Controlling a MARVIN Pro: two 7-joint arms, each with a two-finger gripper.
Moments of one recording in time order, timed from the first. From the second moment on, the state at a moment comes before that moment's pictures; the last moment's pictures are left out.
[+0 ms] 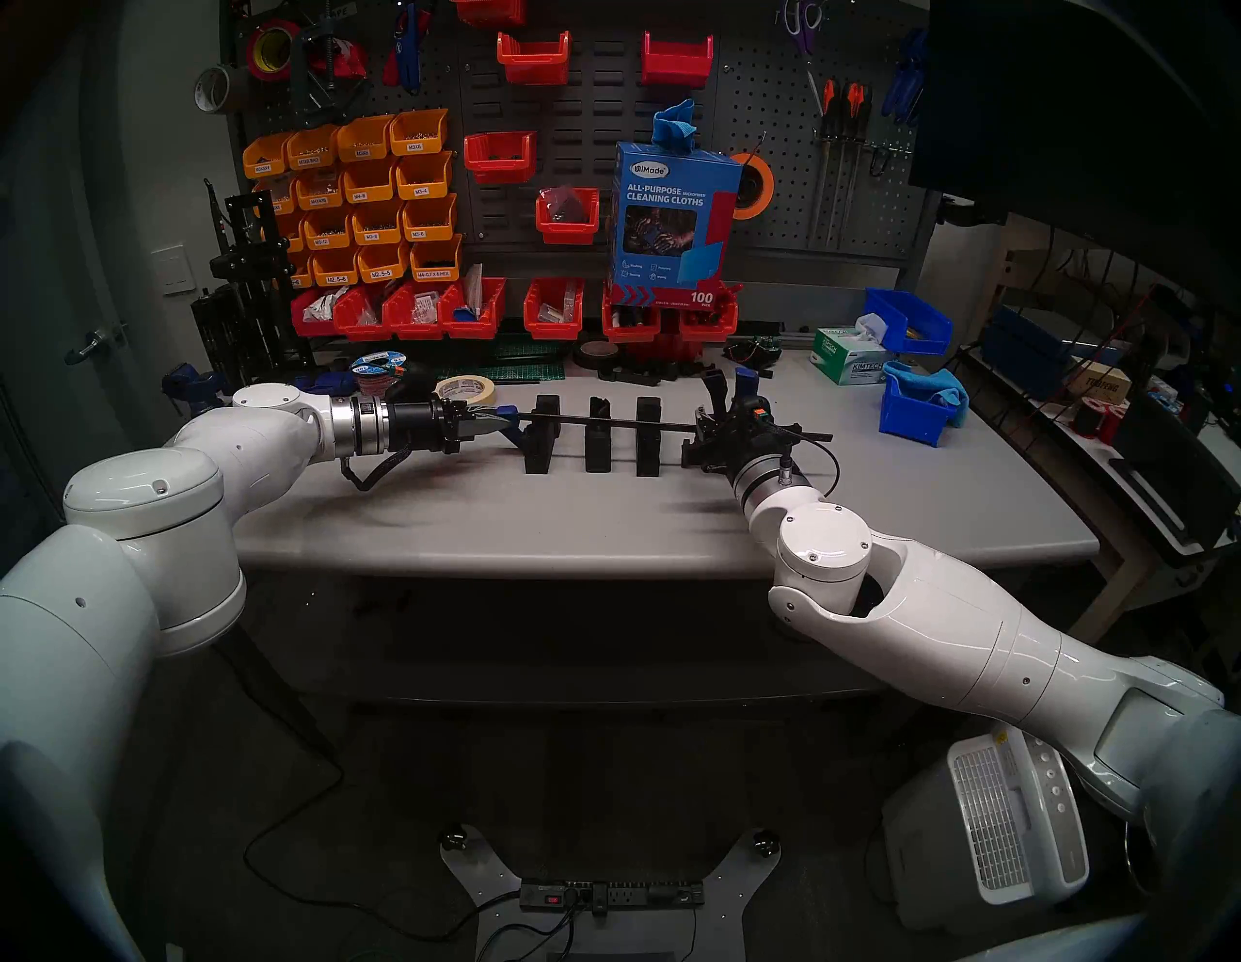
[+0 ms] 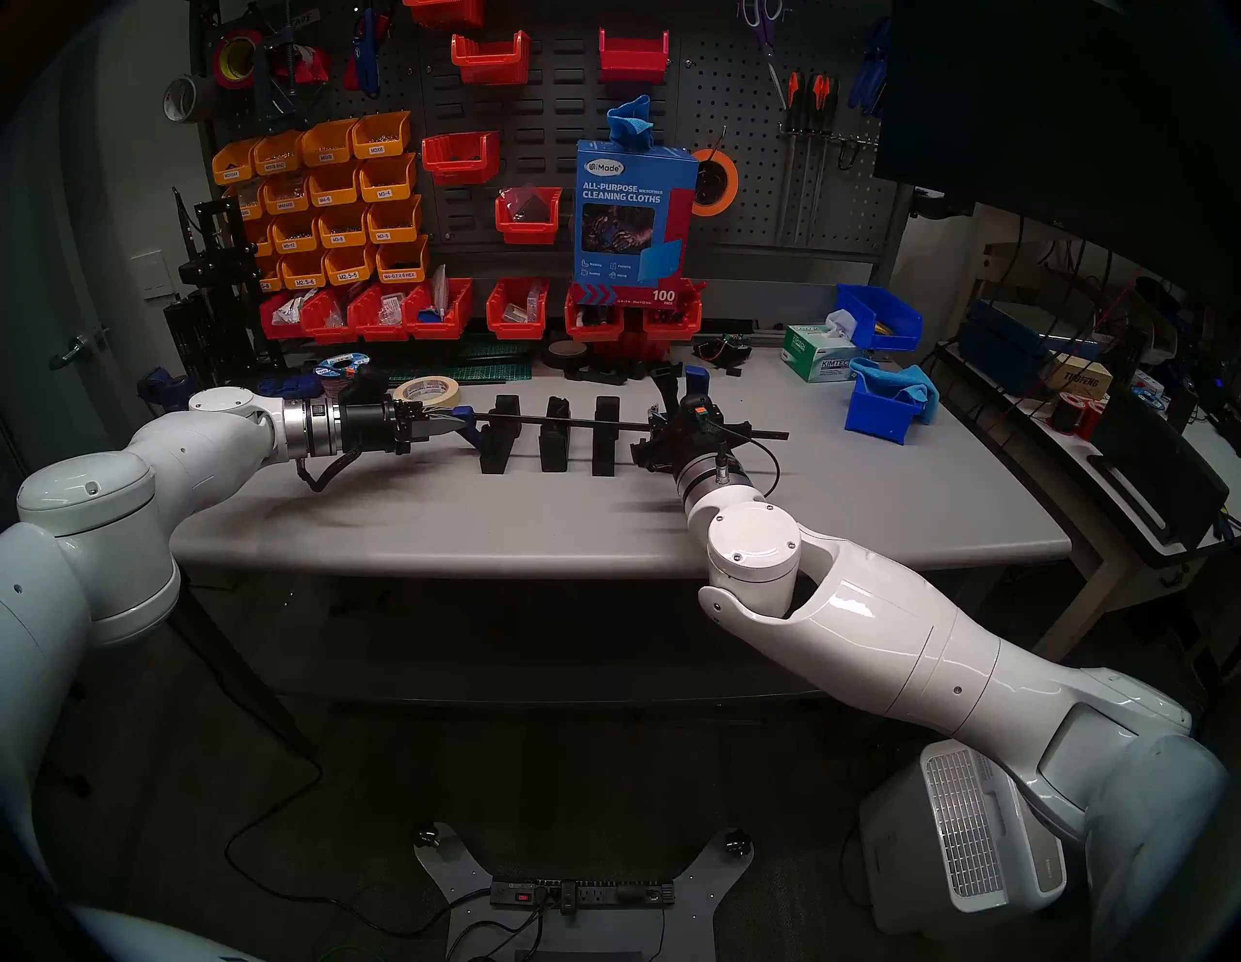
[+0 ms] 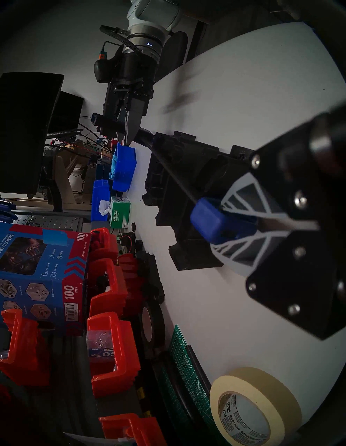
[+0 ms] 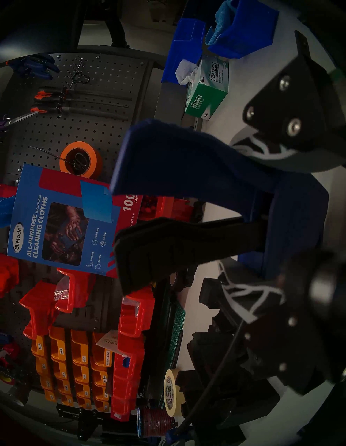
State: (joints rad) left arm 0.31 -1.11 0.05 -0.13 -1.50 -0.22 -1.34; right arm -0.93 -0.83 0.52 -1.72 0.77 0.02 -0.69
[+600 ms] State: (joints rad) left arm 0.30 -1.12 0.06 -0.13 -1.50 -0.22 -1.31; right arm -0.89 -0.86 0.50 -1.63 0.75 -0.03 -0.65
